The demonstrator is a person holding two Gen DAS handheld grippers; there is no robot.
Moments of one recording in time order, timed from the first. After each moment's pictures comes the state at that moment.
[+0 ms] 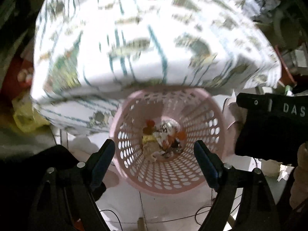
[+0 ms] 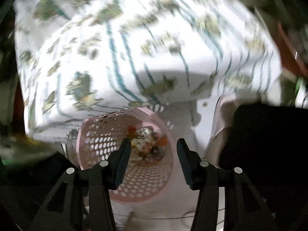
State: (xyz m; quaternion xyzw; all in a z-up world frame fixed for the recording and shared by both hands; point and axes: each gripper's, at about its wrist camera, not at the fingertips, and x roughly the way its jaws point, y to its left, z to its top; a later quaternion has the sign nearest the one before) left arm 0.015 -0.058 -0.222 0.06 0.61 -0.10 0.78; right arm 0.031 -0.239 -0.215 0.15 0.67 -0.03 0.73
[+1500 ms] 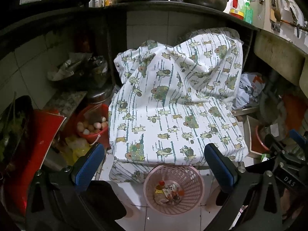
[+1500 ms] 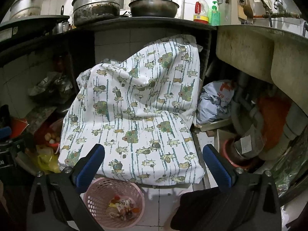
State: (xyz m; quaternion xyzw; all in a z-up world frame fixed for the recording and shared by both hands) left arm -0.054 -0.003 0.029 0.00 0.38 -0.03 0.93; right arm -0.075 -0.232 0.050 0.00 0.34 -0.06 0.94
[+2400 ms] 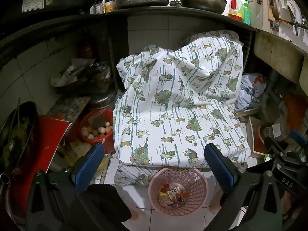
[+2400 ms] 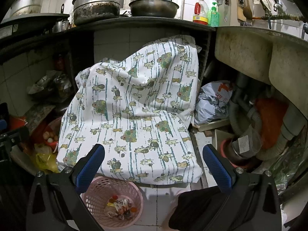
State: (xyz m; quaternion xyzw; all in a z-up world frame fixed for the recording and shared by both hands) left arm -0.060 -0.003 0.037 0.01 0.36 -0.02 0.93; right arm -0.078 -0.226 0.049 -0.01 0.34 -0.07 0.94
